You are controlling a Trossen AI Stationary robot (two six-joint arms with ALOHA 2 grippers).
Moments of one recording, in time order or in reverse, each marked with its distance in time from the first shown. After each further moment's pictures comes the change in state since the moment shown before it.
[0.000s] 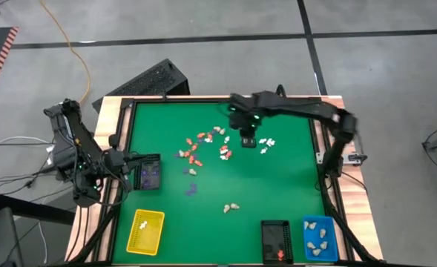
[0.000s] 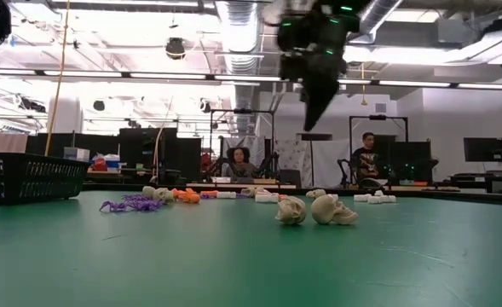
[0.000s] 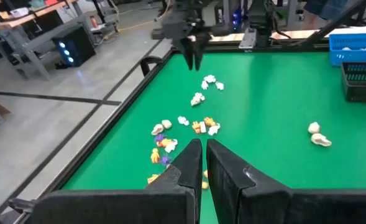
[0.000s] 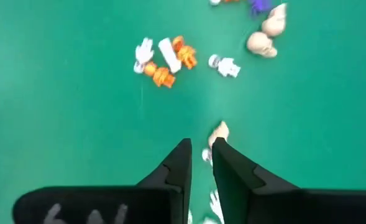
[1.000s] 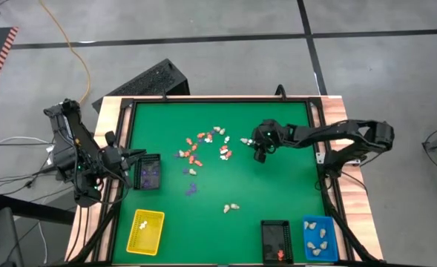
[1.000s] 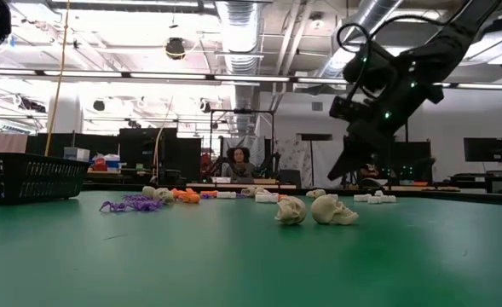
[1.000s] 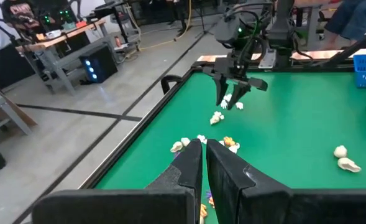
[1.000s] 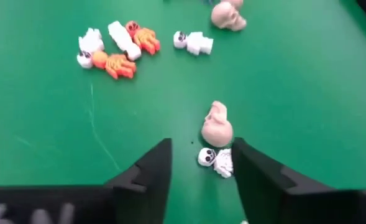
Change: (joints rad) left arm 0.000 0.002 0.000 -0.035 -0.112 -0.023; right arm 0.013 -0.303 -0.930 1.089 0.127 0.195
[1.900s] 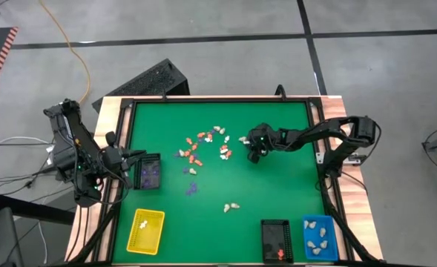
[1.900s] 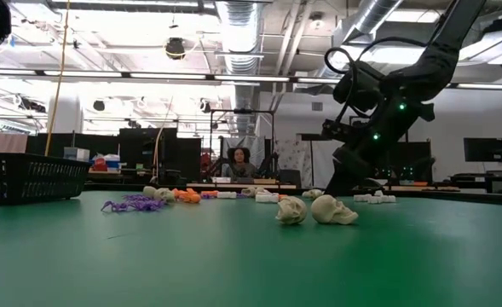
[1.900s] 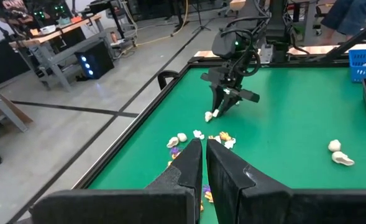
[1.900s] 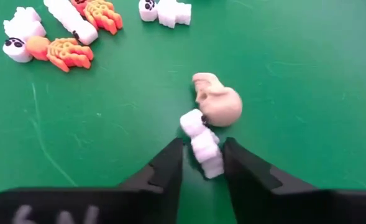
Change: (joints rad) left arm 0.000 0.000 0.000 -0.004 0.025 -0.007; right arm 0.002 0.180 0.002 0.099 0.150 0.117
